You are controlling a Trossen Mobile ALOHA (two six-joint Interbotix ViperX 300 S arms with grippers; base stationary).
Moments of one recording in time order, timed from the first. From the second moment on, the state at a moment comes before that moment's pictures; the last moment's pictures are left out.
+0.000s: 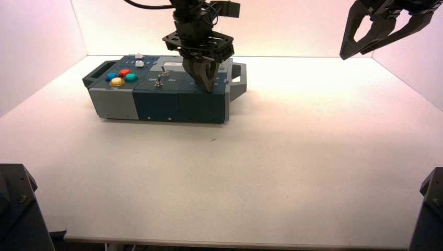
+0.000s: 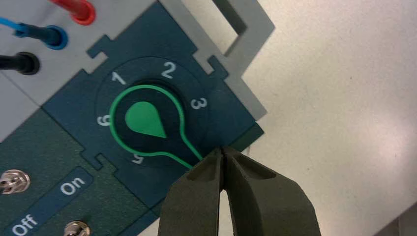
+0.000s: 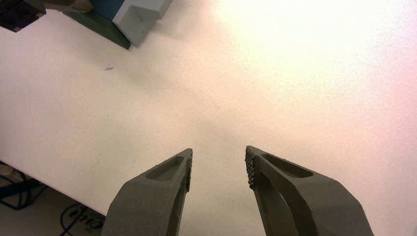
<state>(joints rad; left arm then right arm) -0.63 0.25 0.47 -0.18 0.66 0.25 0.43 -0.70 1.02 -0.03 0.75 0.02</state>
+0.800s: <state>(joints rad) -0.58 0.22 0.48 -0.17 0.64 0.25 0.43 -0.71 1.02 -0.03 0.75 0.02</state>
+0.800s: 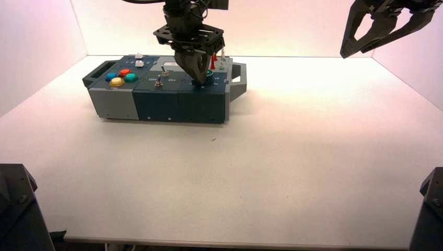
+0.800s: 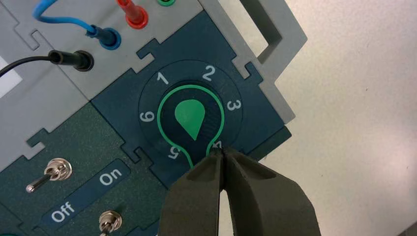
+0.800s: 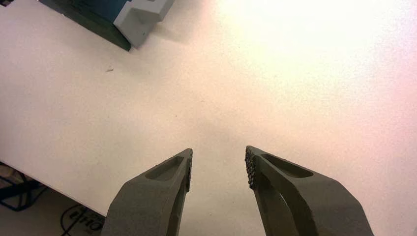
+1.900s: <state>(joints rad) -0.54 0.09 0.55 -0.17 0.69 0.25 0.43 -0.71 1.02 -0.03 0.75 0.02</state>
